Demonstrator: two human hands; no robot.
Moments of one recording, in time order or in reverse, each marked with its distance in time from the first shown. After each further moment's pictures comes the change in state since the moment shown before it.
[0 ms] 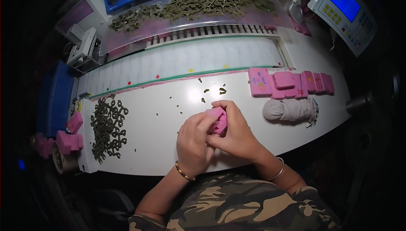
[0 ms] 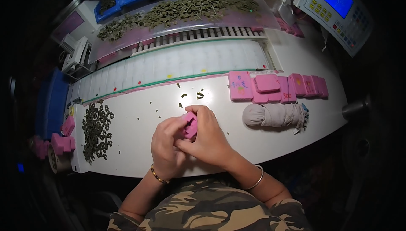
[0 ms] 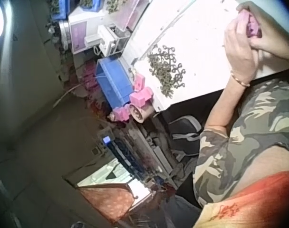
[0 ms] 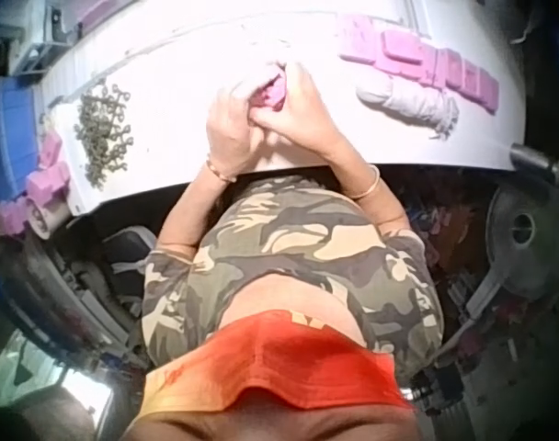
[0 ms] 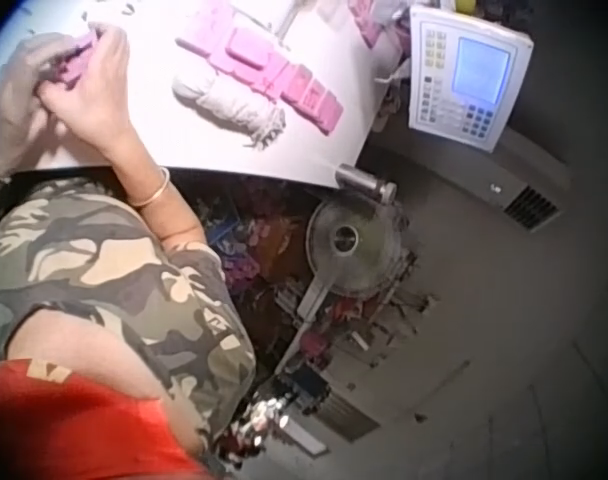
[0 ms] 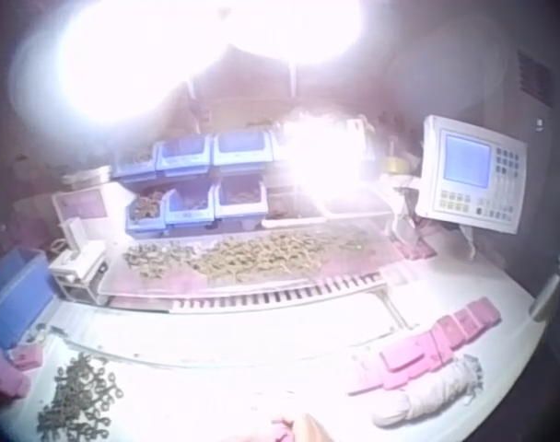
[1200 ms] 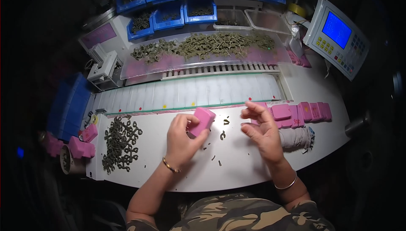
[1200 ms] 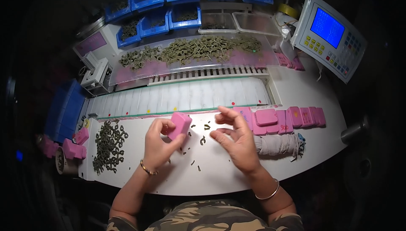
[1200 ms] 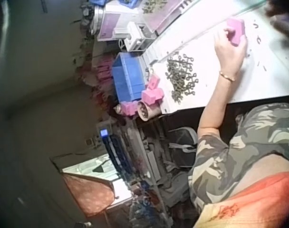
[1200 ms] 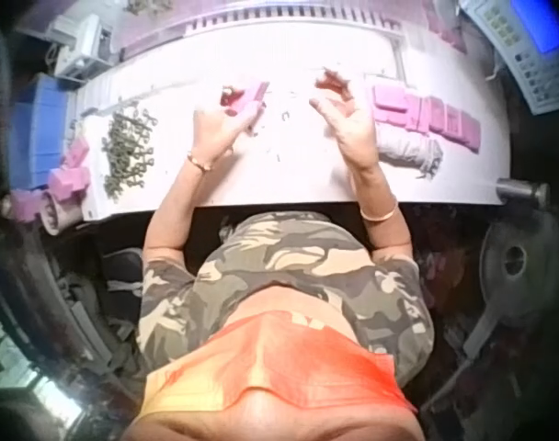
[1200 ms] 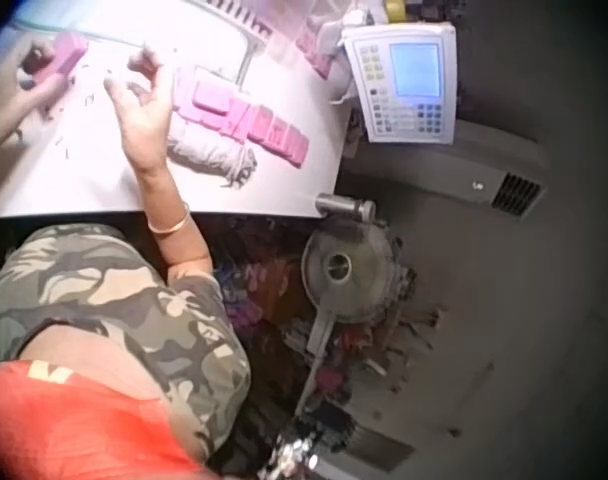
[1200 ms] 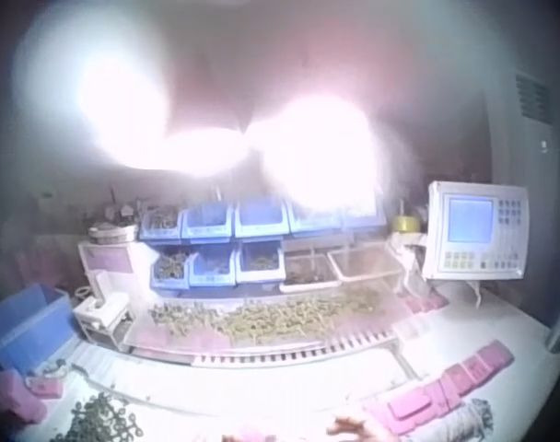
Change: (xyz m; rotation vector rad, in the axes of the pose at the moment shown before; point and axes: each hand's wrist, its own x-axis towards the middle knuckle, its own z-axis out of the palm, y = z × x) left_hand 0.055 -0.038 -0.025 -0.145 -0.010 -0.309; right_hand 0.023 -0.009 -0.072 0.666 0.111 0.054
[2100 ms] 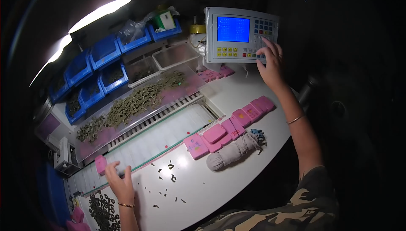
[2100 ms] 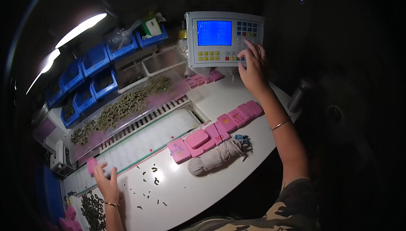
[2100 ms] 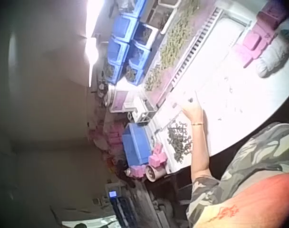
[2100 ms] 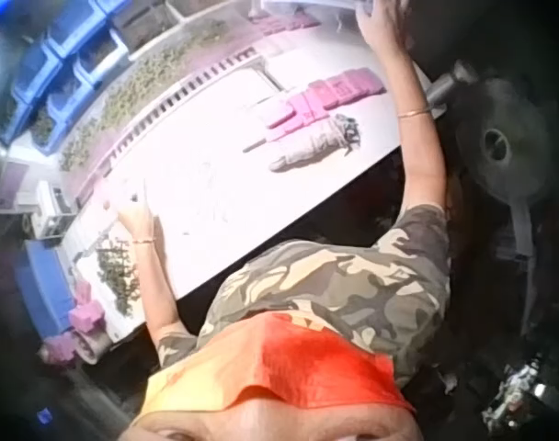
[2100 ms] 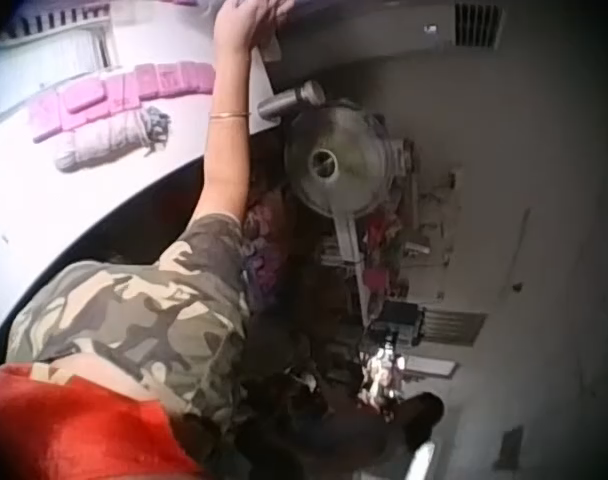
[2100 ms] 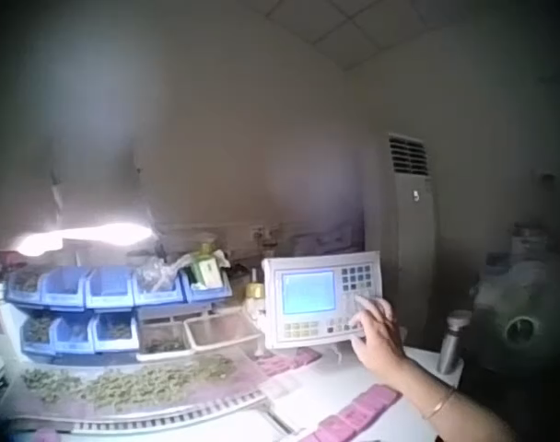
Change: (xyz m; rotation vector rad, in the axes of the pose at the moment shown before) left_hand 0.048 -0.064 -0.017 0.360 0.191 0.134; right_hand 0.064 -0.120 -0.283 -1.698 0.850 -0.716
